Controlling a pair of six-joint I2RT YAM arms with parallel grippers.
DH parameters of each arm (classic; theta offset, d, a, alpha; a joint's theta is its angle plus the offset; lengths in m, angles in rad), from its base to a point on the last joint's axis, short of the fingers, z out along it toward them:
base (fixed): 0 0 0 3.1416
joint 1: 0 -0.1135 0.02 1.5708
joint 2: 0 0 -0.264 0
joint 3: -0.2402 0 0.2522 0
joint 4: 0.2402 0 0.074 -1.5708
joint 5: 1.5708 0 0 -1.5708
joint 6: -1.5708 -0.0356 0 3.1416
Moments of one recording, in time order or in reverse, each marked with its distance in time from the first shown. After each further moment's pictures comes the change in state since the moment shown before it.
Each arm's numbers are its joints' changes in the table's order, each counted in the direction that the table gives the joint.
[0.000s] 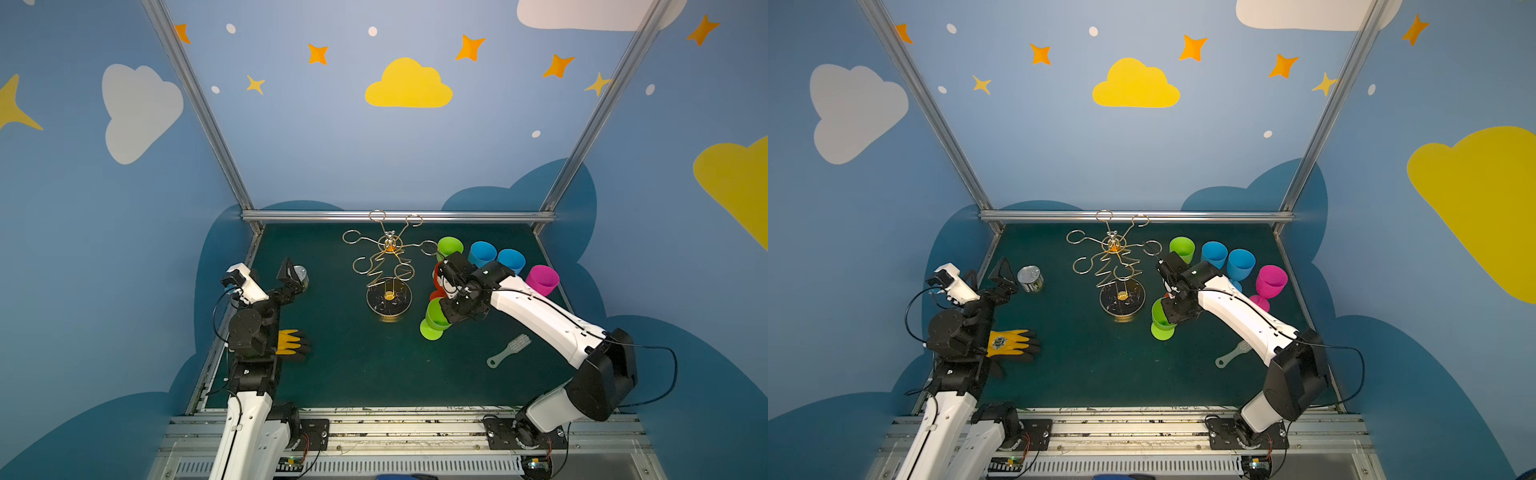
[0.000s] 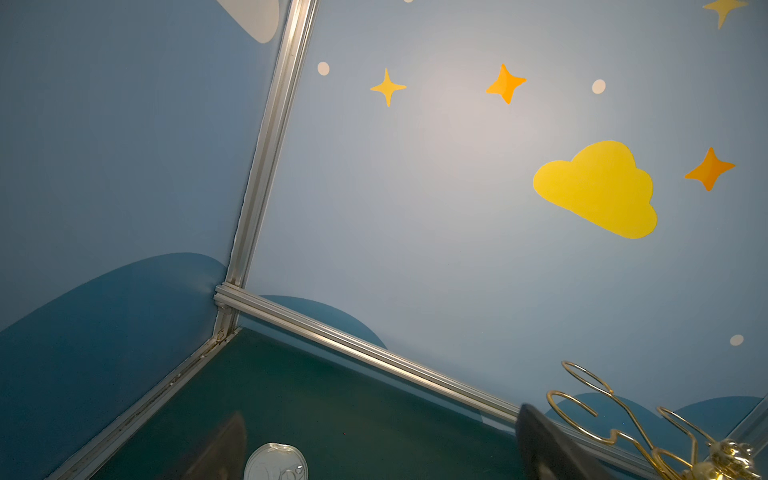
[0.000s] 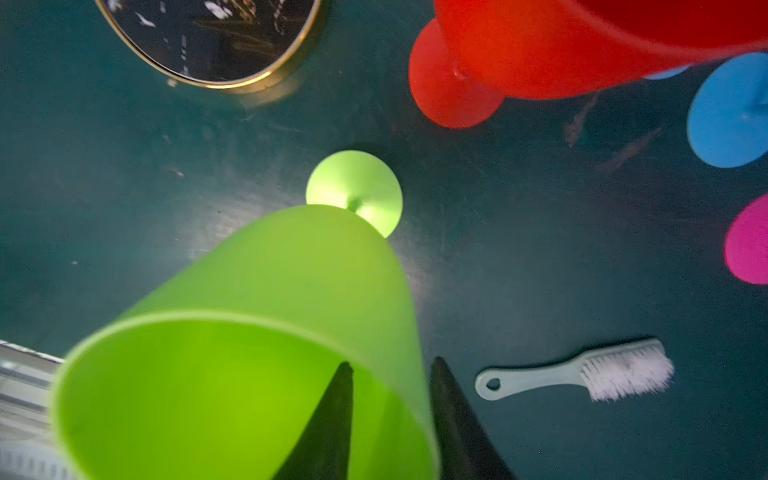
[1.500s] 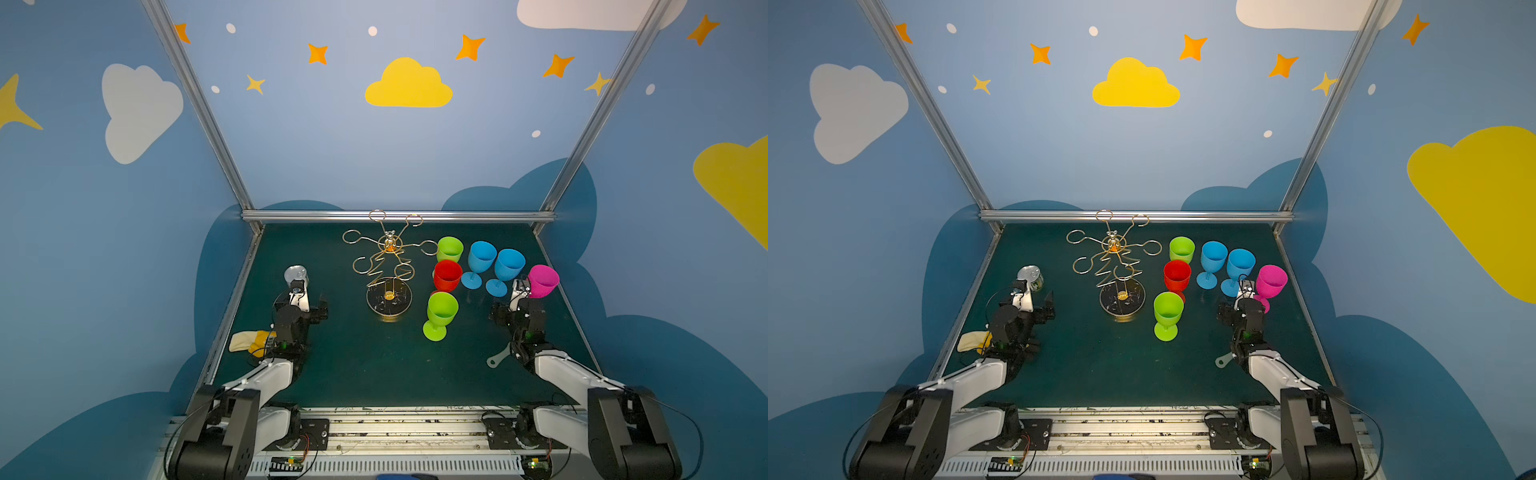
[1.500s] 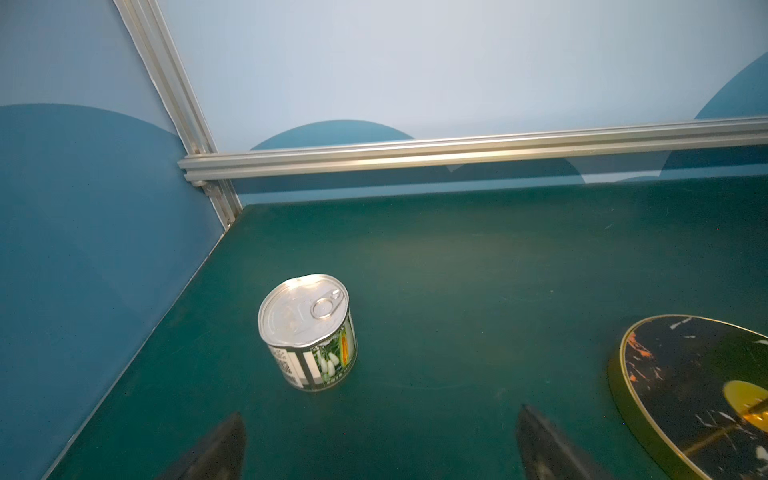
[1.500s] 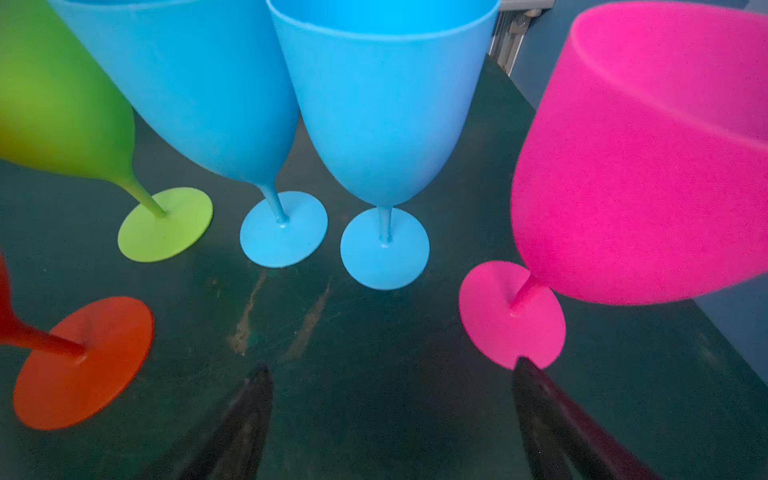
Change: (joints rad) left arm 0.134 0.622 0.282 -0.499 -0.051 -0.427; right arm 0.565 -0.332 1.033 -1.568 0.161 0.179
